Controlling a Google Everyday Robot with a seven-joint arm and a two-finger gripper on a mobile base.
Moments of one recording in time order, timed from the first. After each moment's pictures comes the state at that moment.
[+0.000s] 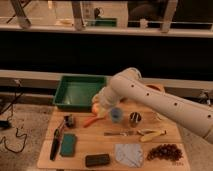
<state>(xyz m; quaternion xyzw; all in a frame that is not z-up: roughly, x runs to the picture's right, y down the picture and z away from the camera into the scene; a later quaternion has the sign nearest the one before) -0.038 0.085 0.707 -0.21 -0.27 -0.10 0.93</state>
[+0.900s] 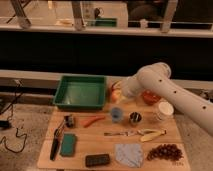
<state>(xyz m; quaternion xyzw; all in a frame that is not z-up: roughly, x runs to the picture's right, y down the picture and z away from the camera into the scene) 0.085 0.014 0.719 -0.14 -0.22 0.02 0.96</state>
